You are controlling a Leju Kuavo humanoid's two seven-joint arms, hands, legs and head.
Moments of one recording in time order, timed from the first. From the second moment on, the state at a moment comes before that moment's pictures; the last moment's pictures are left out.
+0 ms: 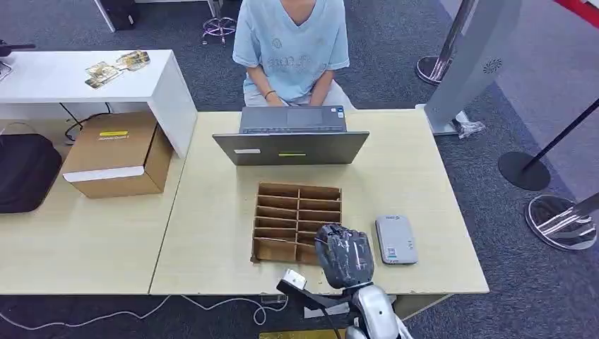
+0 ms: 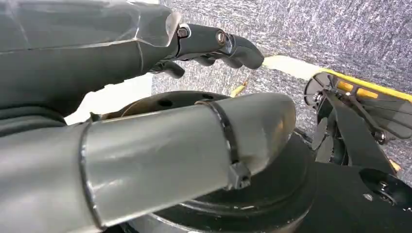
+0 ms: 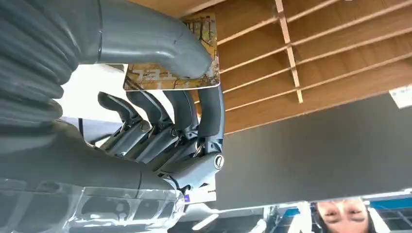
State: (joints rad) left arm -0.03 -0.30 0.77 -0.19 -0.32 0.18 0.18; right arm -0.06 0.11 0.39 -1.23 1.40 -0.50 0.11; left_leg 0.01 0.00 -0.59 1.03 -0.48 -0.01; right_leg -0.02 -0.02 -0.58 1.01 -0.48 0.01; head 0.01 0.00
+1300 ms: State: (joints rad) left arm -0.03 -0.30 0.77 -0.19 -0.40 0.11 0.19; right arm 0.00 0.12 0.39 -1.43 1.41 -0.49 0.06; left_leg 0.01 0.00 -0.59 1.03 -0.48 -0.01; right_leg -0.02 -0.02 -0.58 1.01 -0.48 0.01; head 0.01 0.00
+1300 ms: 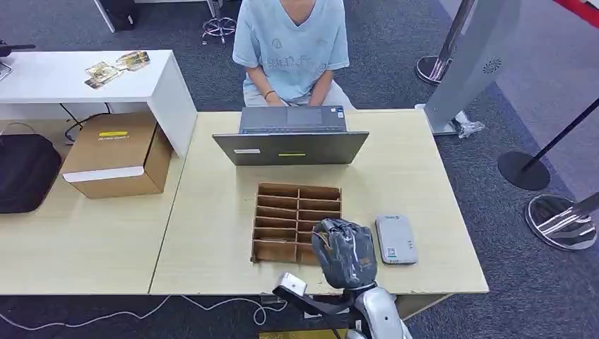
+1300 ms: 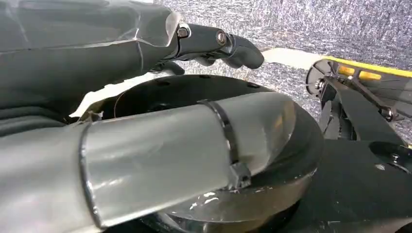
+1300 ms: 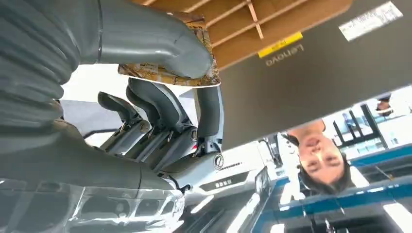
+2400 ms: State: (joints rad) left arm -0.03 -0.30 0.77 -0.19 -0.40 0.17 0.19; right arm -0.19 0.09 0.42 -1.51 1.57 -0.64 0.03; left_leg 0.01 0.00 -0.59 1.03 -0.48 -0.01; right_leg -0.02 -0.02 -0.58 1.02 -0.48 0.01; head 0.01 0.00
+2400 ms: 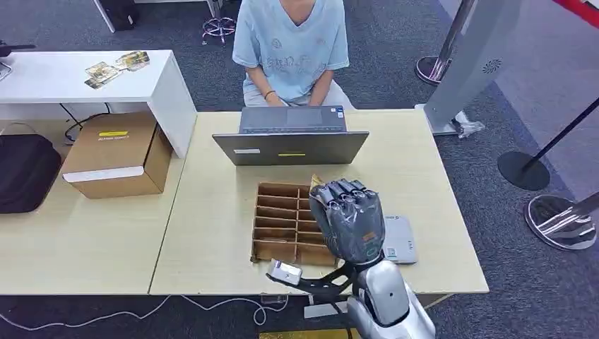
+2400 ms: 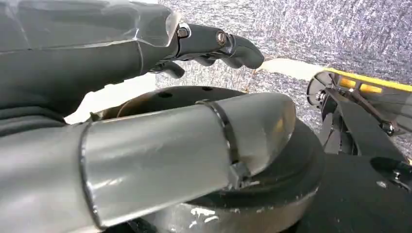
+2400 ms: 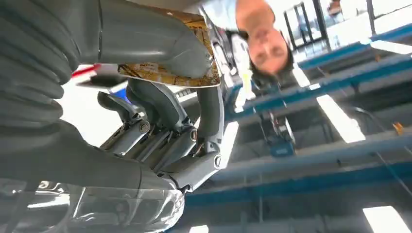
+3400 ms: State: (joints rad) left arm -0.04 -0.30 0.86 -0.19 -0.29 0.22 0.18; right arm -0.97 0.18 0.58 -0.86 1.57 -0.44 -0.02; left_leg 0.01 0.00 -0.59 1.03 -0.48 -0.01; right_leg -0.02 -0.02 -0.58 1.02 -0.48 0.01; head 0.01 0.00
